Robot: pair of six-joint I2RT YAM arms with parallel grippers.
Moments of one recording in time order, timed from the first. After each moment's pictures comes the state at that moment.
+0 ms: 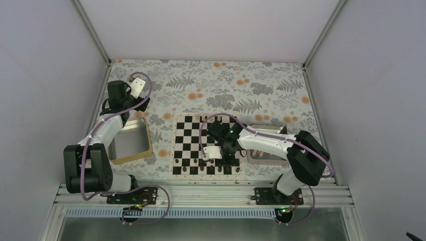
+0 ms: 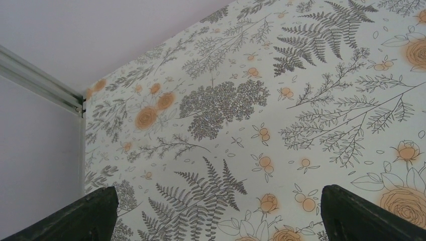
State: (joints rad) left arm 0.08 1.37 0.83 -0.02 0.13 0.49; right arm 0.96 1.57 0.96 -0.86 -0.18 -0.70
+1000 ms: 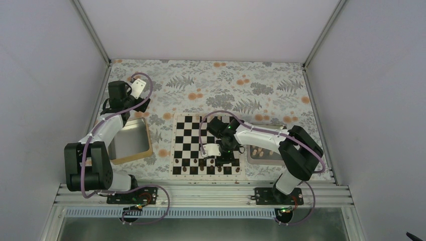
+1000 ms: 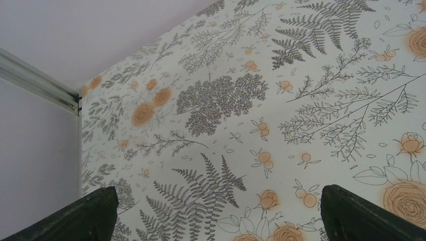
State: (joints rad) left arm 0.08 1.39 0.83 -0.02 0.13 0.51; right arm 0.91 1.65 1.00 -0.85 -0.25 -0.77
